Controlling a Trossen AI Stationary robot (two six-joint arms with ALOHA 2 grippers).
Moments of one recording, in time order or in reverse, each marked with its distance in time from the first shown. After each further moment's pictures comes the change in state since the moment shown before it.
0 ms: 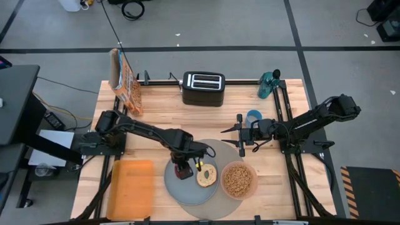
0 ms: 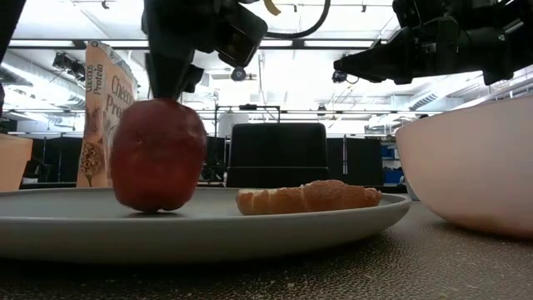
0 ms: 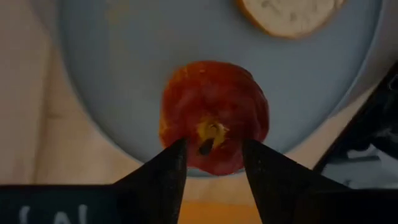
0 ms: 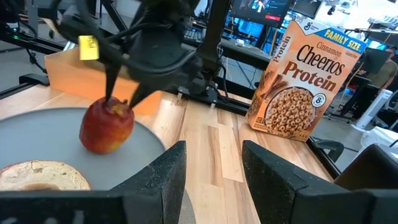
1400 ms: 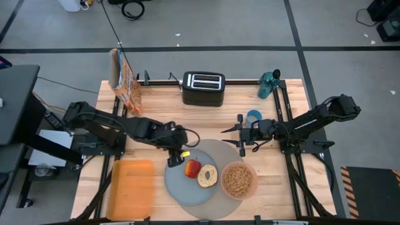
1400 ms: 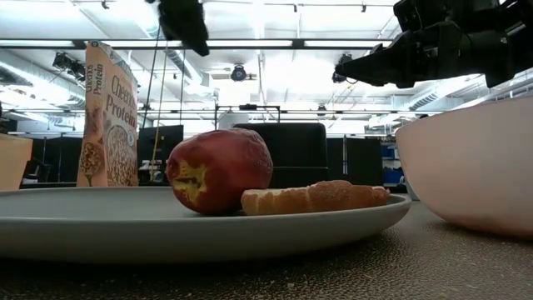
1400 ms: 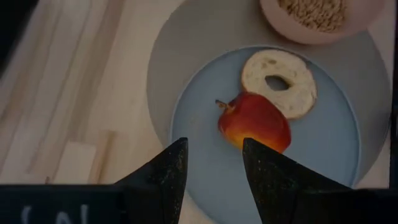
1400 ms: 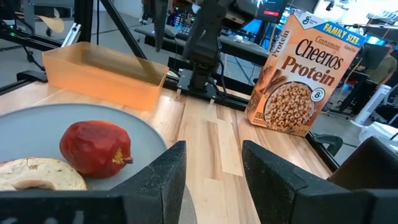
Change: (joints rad) left arm -0.027 -0.431 -0.256 0.291 -0.436 0.205; right arm 0.000 0.000 -0.016 0.006 0.011 0.011
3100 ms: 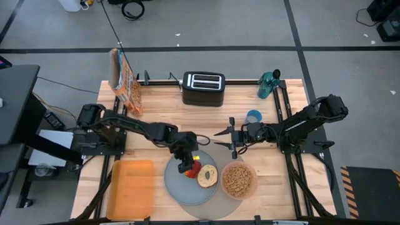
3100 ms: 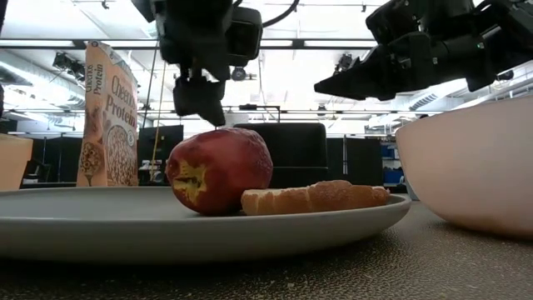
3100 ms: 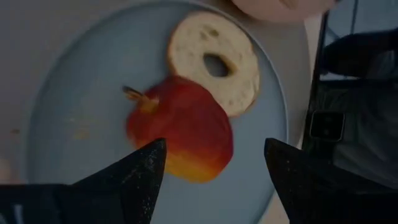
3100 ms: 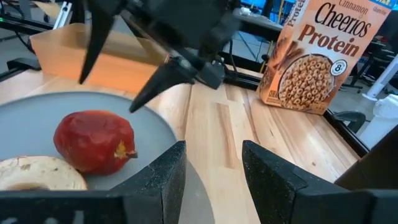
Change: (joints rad) left arm 0.100 0.189 -0.174 0.403 0.488 -0.149; right arm 0.010 0.191 0.108 -0.006 0.020 0.073
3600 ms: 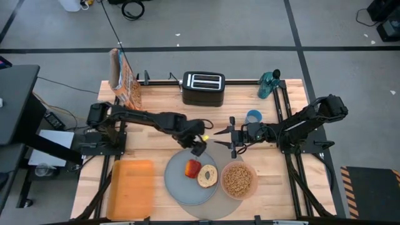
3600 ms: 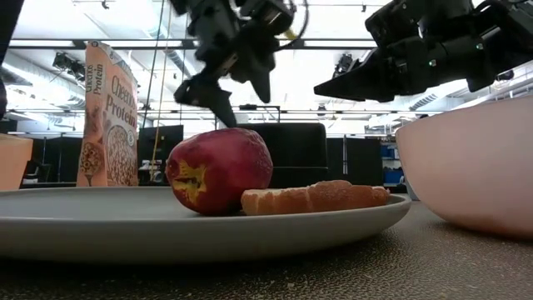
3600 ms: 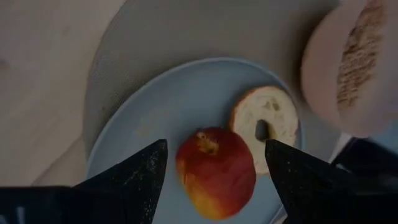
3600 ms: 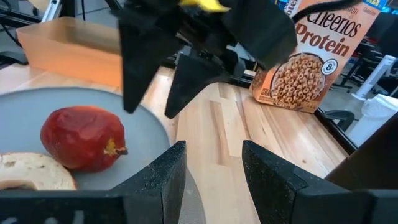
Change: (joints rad) left arm 0.100 0.119 0.239 -0.272 -0.097 -0.377; right arm -0.003 0.005 0.000 0.000 0.029 -0.017
